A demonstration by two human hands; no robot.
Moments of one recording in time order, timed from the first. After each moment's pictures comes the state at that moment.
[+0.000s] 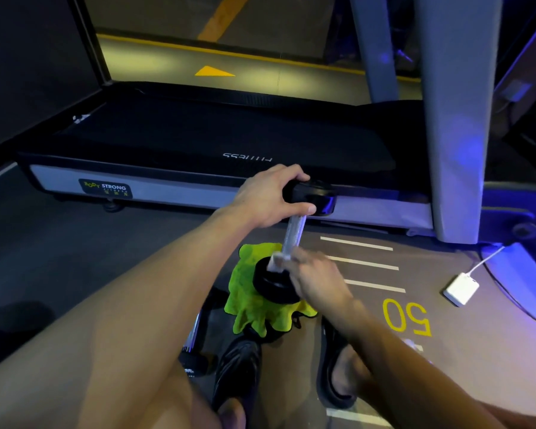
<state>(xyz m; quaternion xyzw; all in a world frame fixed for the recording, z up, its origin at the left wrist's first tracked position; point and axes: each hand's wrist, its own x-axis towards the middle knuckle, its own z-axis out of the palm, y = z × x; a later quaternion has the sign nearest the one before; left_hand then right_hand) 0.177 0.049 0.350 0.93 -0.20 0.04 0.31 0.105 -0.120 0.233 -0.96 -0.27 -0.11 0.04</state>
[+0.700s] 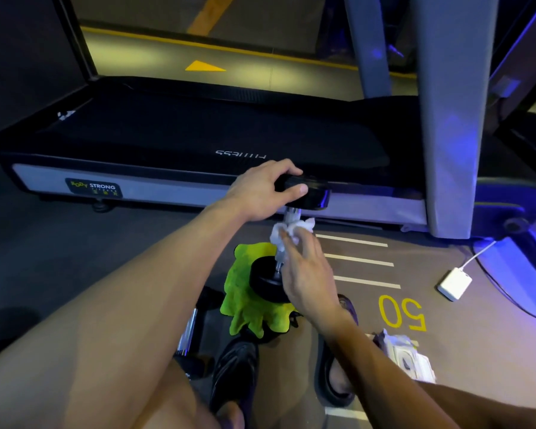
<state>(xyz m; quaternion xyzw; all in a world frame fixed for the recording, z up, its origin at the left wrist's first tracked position) 0.198 0.054 0.340 0.92 -0.19 0.04 0.34 0.095 -0.098 0.230 -0.95 -0.15 -0.18 0.19</state>
